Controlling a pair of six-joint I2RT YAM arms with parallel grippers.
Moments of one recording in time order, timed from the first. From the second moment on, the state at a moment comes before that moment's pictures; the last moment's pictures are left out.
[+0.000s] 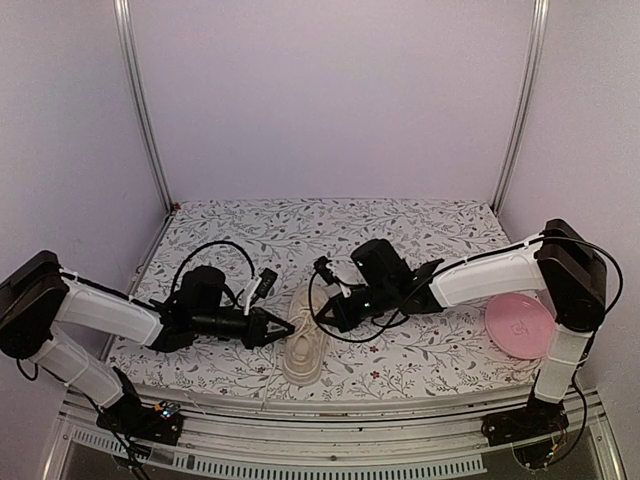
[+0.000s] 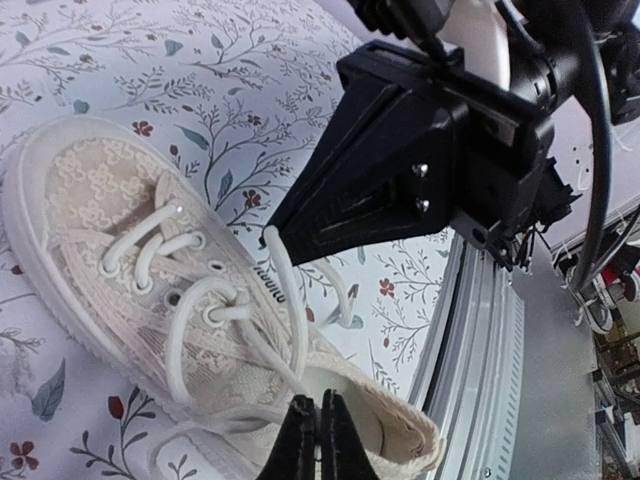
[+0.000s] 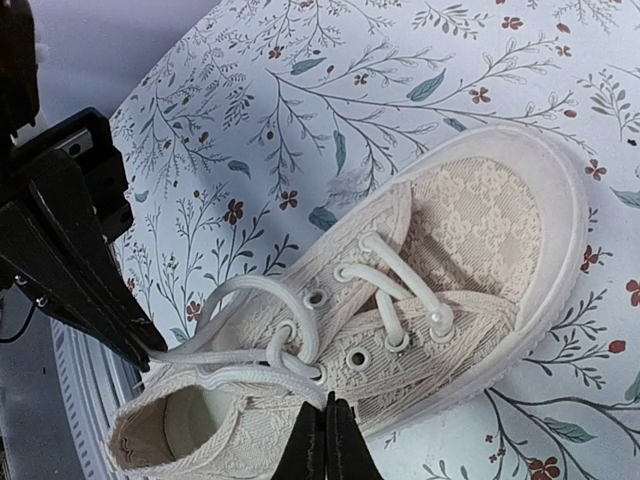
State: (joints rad) left arm -0.77 1.44 0.45 0.54 0.50 -0.43; right arm 0.95 1.85 1.09 0.04 -0.31 0.32
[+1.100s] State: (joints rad) left arm -0.68 1.46 0.45 0.37 0.47 -0.60; right arm 0.95 1.85 1.08 0.01 -0.35 0.30
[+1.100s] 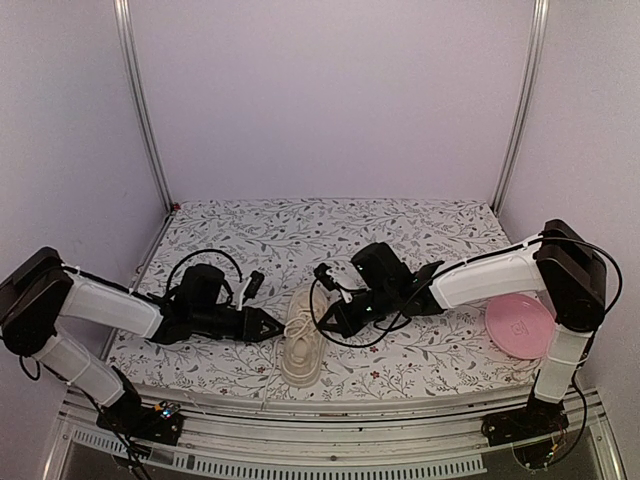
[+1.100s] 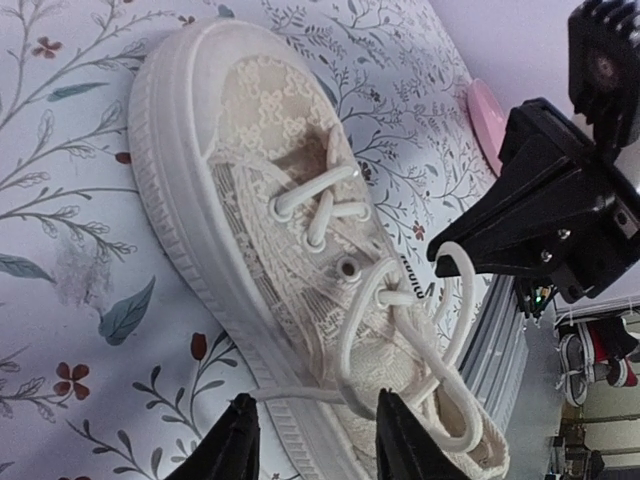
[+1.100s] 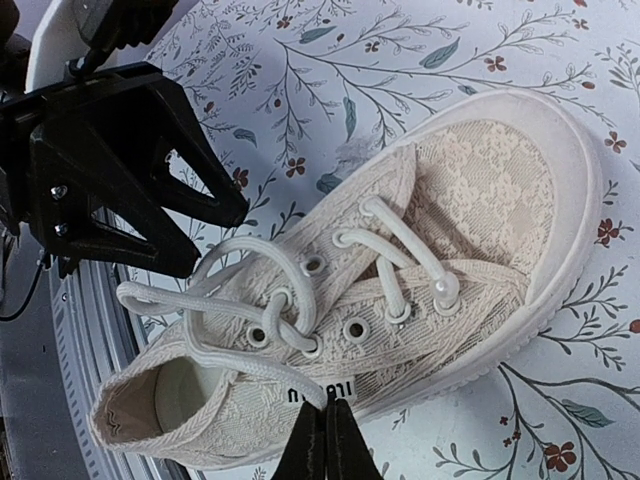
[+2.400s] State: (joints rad) left arm -0.68 1.64 0.58 0.54 0.57 -0.56; right arm 0.98 1.93 1.29 -0.08 -0.32 0.27
